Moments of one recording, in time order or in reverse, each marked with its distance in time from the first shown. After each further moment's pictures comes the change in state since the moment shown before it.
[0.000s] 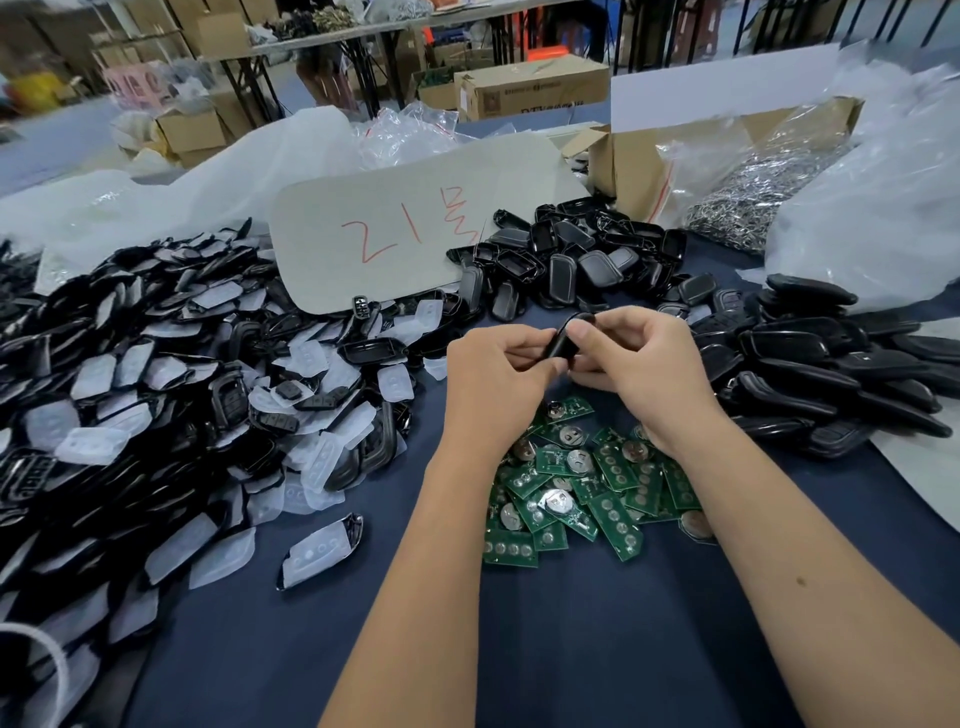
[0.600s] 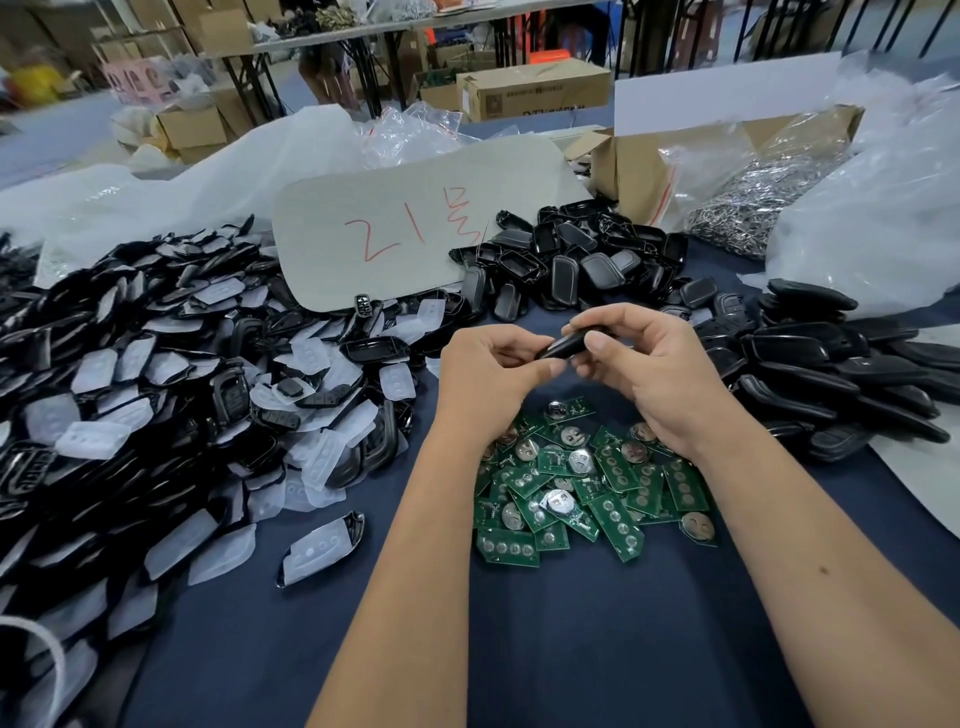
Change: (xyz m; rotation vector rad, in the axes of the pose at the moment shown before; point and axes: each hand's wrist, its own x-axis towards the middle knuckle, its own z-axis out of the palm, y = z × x) left_hand 0.006 -0.011 -0.006 -0.185 -0.052 -0.103; right_hand -0.002 -0.004 -0.012 0.094 -0.250 -0.070
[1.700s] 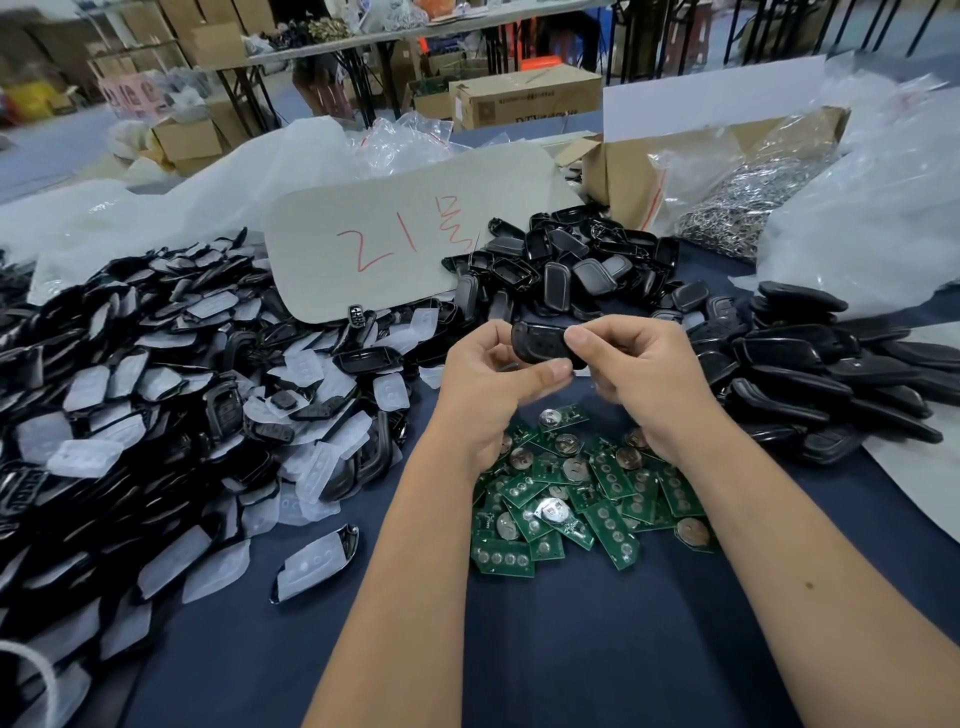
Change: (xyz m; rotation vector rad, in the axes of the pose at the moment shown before) left_hand -0.005 0.008 0.005 -0.486 -0.097 -0.160; right_hand 0.003 0.003 0.005 -0.139 0.082 -0.051
